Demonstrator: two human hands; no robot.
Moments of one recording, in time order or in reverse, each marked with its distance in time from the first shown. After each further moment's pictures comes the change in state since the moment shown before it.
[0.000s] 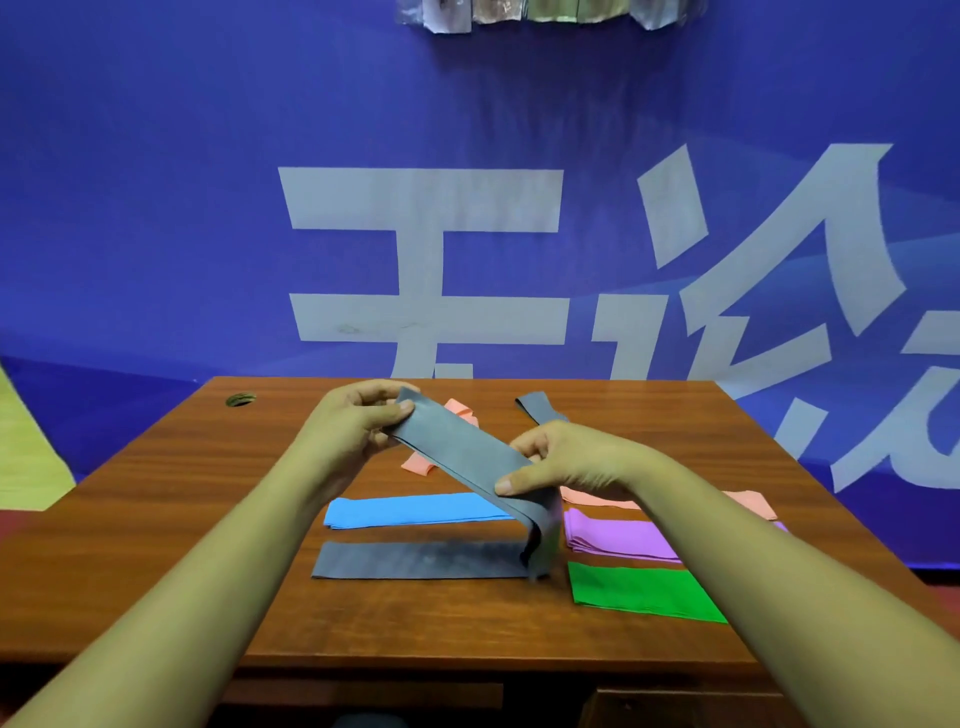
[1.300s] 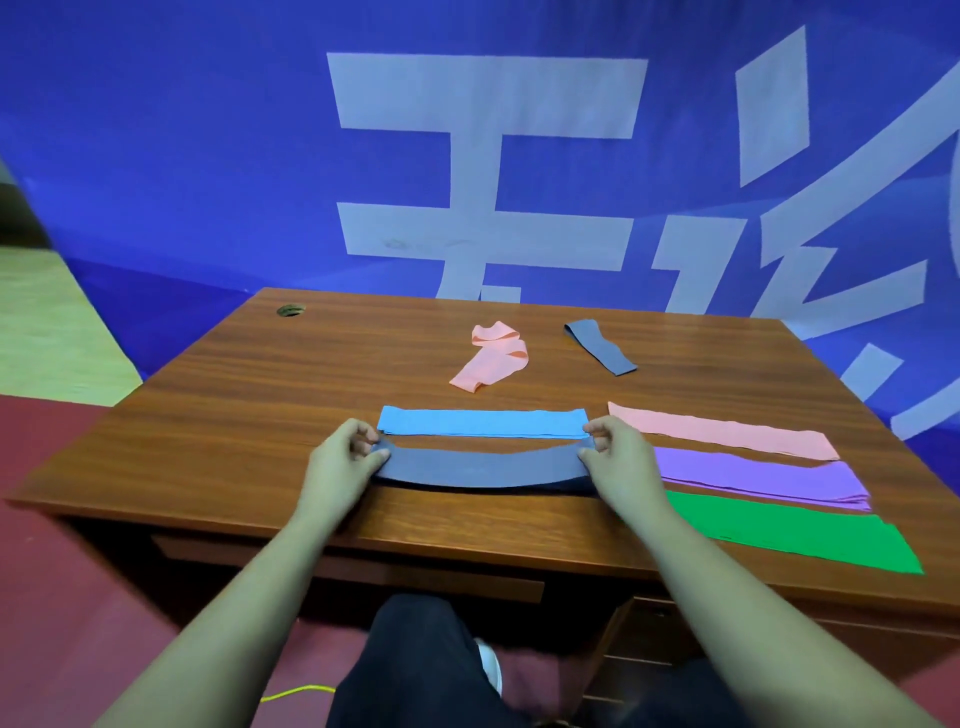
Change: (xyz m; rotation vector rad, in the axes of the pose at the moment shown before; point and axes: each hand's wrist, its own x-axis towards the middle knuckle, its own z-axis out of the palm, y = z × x) left_hand -0.055 -0.159 -0.087 0.694 0.350 -0.044; right_hand 0.025 0.111 0.085 -0.160 0.761 0.208
